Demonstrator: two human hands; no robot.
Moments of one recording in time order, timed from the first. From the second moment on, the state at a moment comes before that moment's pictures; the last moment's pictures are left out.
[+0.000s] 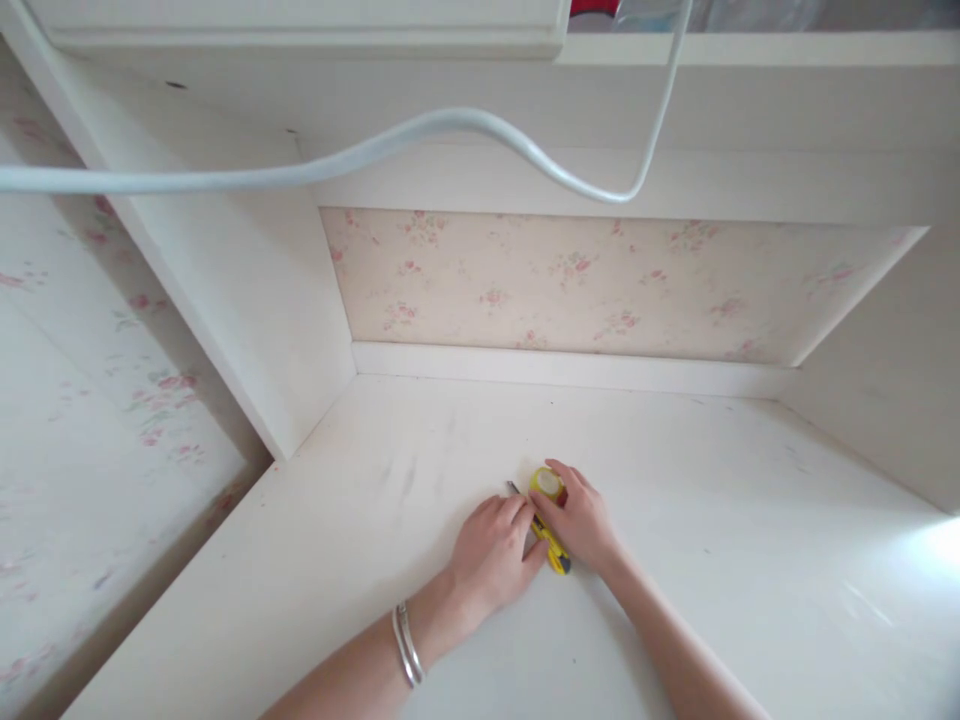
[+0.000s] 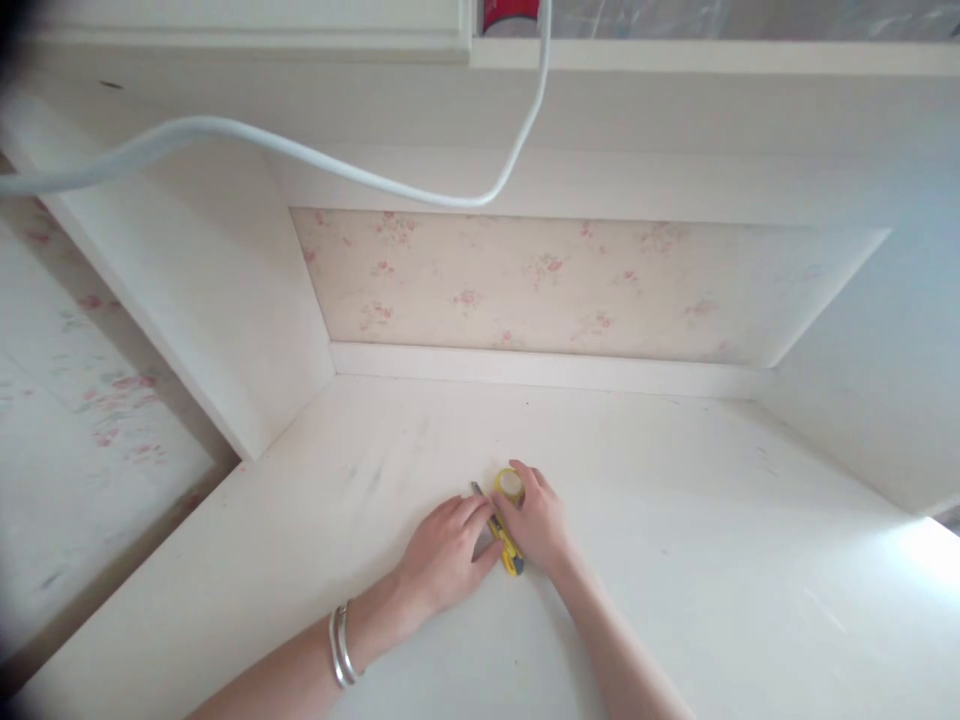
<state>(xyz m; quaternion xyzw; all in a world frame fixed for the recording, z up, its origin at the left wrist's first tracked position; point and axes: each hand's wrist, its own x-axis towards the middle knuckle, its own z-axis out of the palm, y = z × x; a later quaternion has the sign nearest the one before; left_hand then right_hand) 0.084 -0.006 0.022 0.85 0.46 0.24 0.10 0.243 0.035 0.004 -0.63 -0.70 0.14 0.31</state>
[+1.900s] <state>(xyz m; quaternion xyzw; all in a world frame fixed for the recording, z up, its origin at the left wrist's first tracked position) 0.015 0.026 0.024 0.69 0.65 0.29 0.13 0.259 0.007 0.014 -0.60 -0.74 0.17 0.26</state>
